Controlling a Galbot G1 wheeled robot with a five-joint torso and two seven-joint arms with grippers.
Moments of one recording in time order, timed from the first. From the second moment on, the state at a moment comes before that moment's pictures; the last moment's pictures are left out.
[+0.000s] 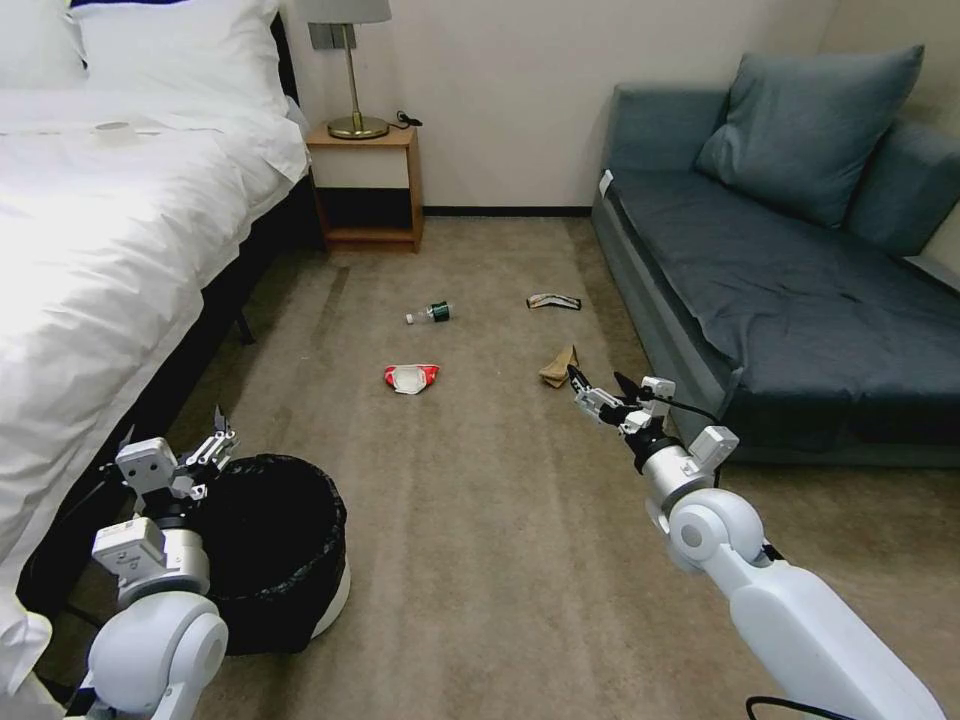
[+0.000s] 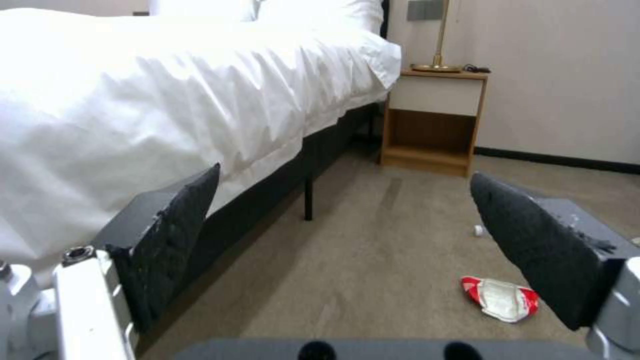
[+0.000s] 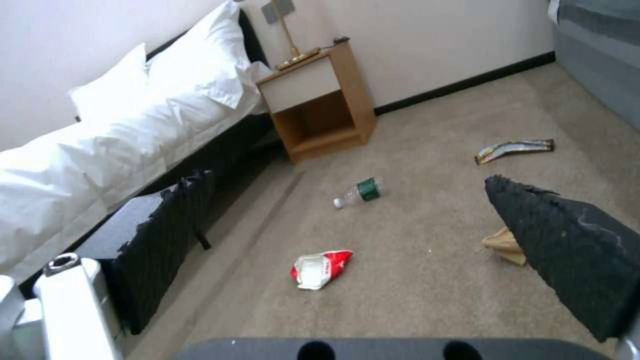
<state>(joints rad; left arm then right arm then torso) 1.49 -1.16 -0.65 -2.13 -0.40 0.07 -0.48 -0.99 0.97 0.15 1.76 0.98 0.03 0.08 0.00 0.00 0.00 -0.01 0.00</state>
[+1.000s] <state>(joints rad) 1.34 -1.31 -0.72 -1.95 -0.33 0.05 -0.11 -1.49 1.14 0.45 1.94 0.46 0.07 0.26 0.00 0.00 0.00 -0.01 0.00</state>
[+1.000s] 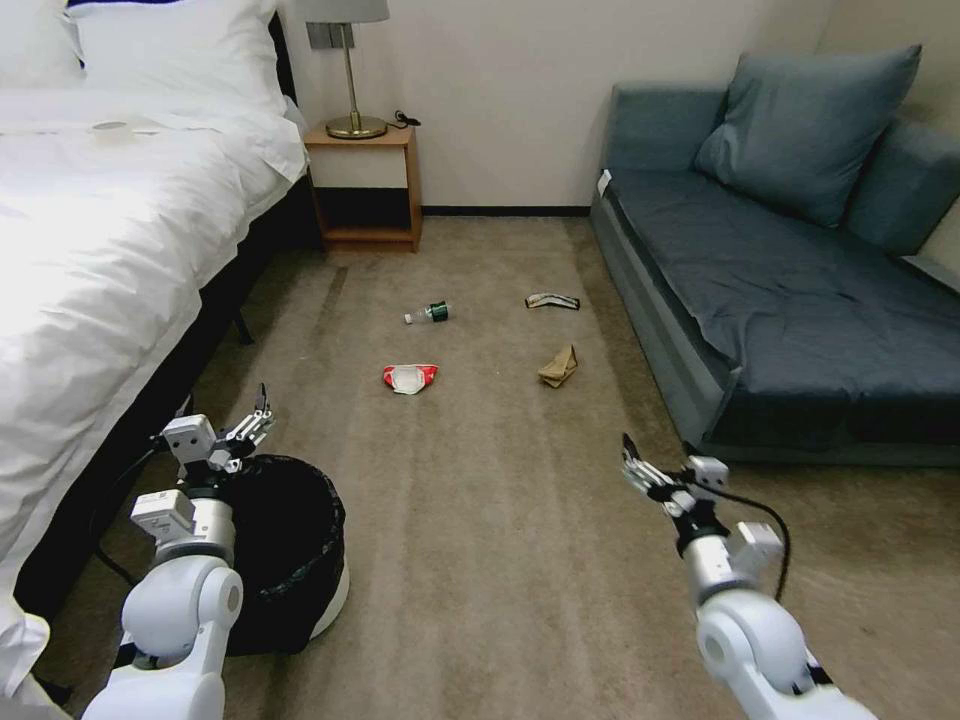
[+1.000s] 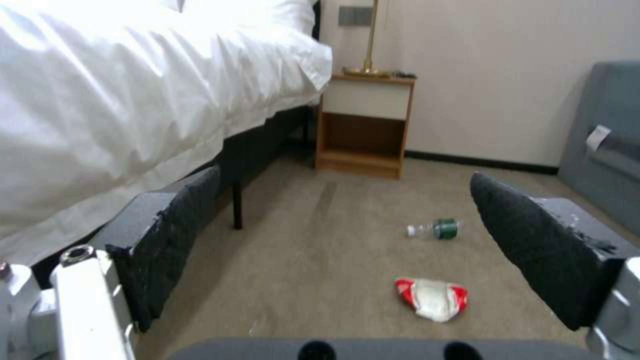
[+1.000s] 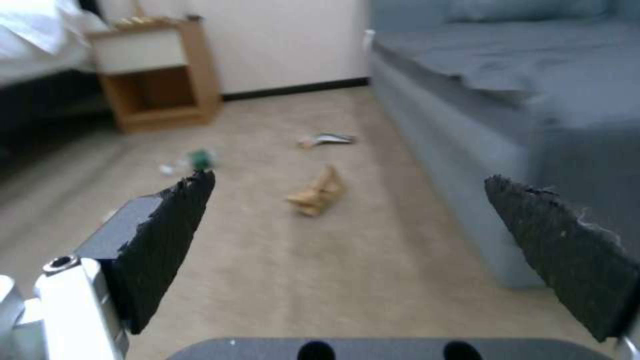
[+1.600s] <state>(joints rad) 1.47 -1.13 -0.76 -2.06 -0.47 0.20 -0.27 -1.59 0.98 0.46 1.95 0.36 0.09 0.28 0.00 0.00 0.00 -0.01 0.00</state>
